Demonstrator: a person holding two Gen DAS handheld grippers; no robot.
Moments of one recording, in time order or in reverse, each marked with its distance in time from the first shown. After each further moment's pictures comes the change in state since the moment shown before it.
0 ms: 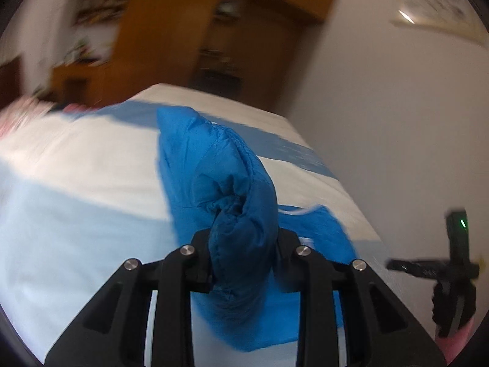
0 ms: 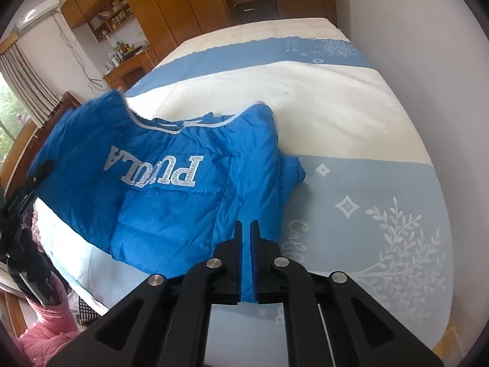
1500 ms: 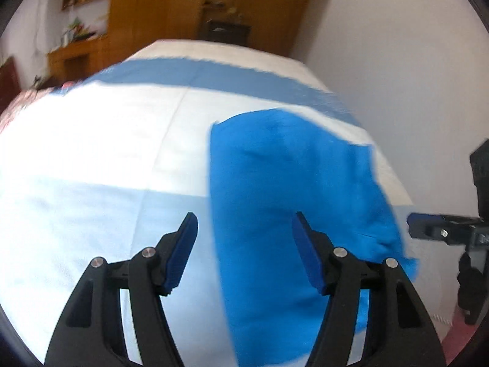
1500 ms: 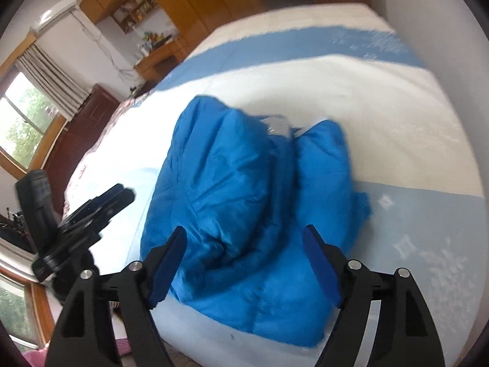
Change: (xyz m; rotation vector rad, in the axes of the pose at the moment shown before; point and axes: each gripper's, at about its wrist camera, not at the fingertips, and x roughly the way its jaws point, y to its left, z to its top) left arm 0.105 0.013 -0.008 -0.015 0.265 0.129; right arm 0.068 0.038 0.071 -0.015 0.152 0.201
